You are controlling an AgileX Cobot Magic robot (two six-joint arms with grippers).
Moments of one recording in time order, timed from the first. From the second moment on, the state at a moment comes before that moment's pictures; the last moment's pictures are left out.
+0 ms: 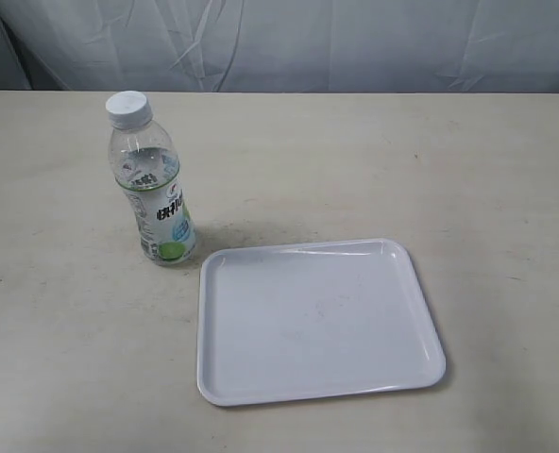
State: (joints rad) left arm -0.02 0.00 0.00 0.00 0.17 0.06; right arm 0.03 0.43 -0.39 0.01 -0.31 0.36
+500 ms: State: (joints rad) left arm -0.02 0.00 0.00 0.00 0.17 0.06; right arm 0.37 1.32 -0.55 -0.53 -0.70 0.51
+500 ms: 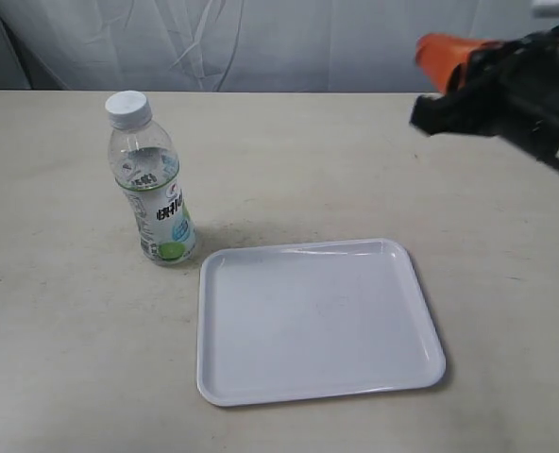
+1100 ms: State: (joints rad) left arm -0.02 0.00 0.00 0.00 0.17 0.06; right arm 0.70 1.77 -0.82 -0.54 -0.82 0.27
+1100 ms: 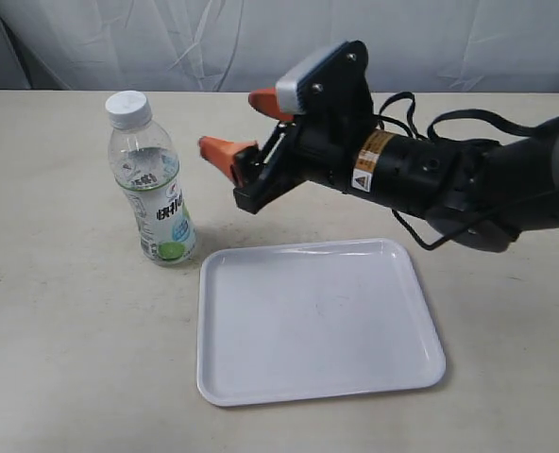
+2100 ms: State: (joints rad) left arm -0.02 0.00 0.00 0.00 0.17 0.06; right arm 0.88 2.13 -1.20 -0.45 -0.67 0.31
